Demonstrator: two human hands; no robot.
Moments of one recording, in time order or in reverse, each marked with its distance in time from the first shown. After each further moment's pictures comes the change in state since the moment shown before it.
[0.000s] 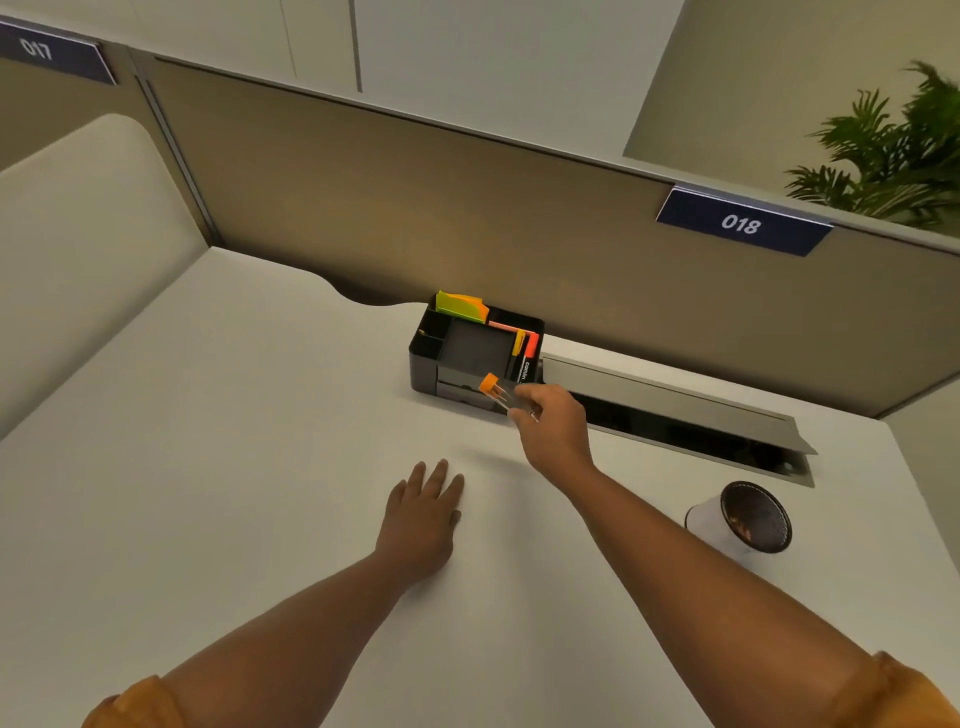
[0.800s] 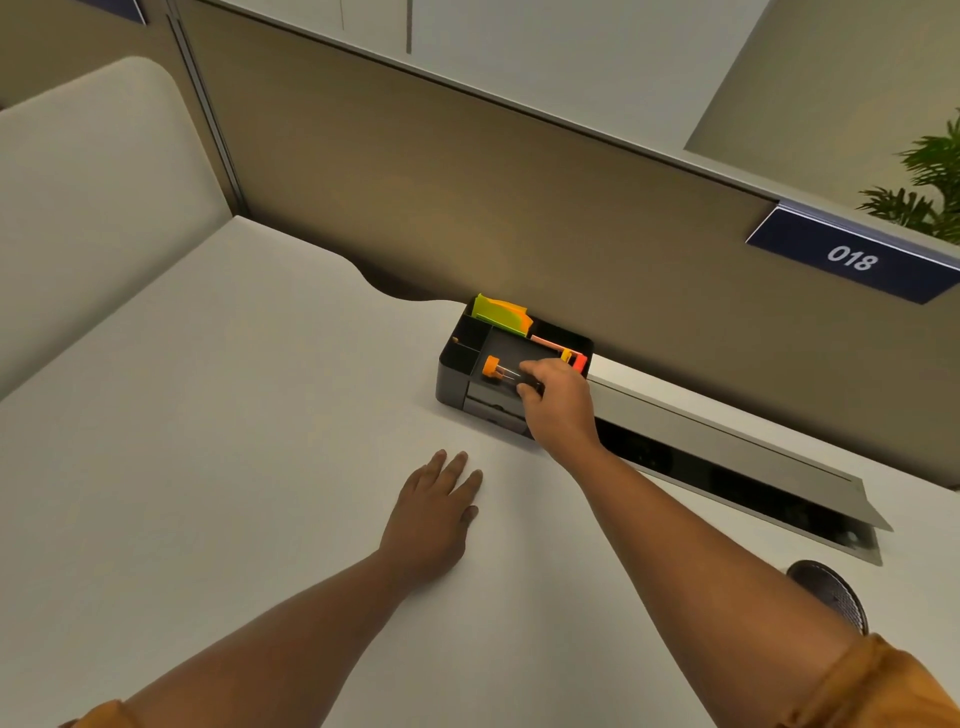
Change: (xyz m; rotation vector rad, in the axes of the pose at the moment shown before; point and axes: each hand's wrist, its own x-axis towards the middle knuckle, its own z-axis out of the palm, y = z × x) left_hand 0.046 -0.022 -0.009 -0.068 0.103 0.027; right_hand 0.091 -0.010 0.054 -0.167 -0.059 -0.174
